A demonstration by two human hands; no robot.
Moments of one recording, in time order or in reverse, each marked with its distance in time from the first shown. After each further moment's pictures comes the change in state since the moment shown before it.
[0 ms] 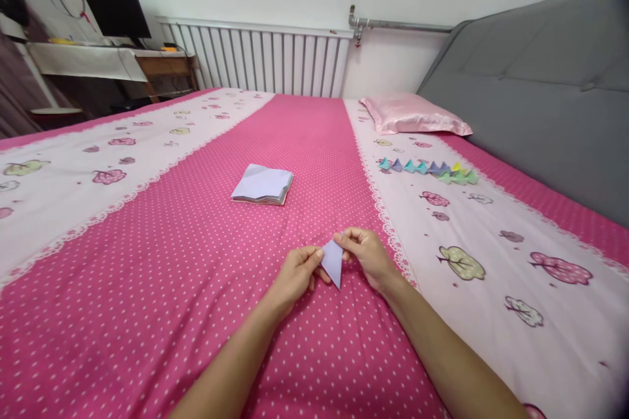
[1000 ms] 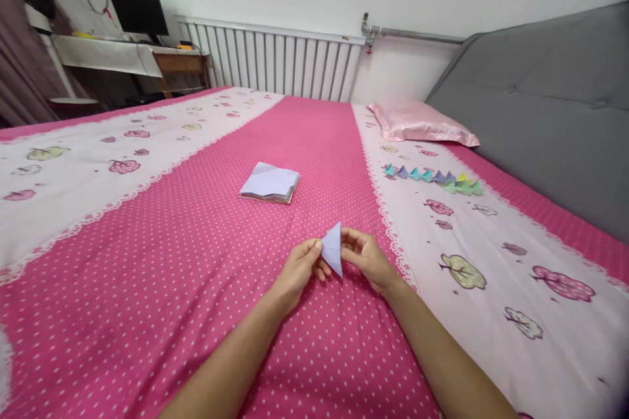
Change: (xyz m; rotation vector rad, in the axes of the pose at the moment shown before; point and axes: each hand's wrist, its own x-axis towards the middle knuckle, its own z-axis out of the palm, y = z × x) left_hand -0.002 -0.003 0.003 -0.316 0.035 0.054; right_hand -0.006 -0.003 0.002 -0.018 -0.240 -0.135
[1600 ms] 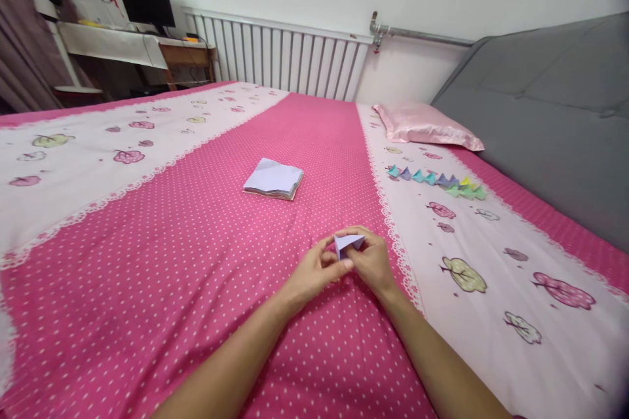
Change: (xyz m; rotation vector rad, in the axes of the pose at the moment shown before) left_hand -0.008 0.000 0.012 0.032 -0.143 0.020; right_hand -0.003 0.004 0.007 -0.466 0.320 -0.276
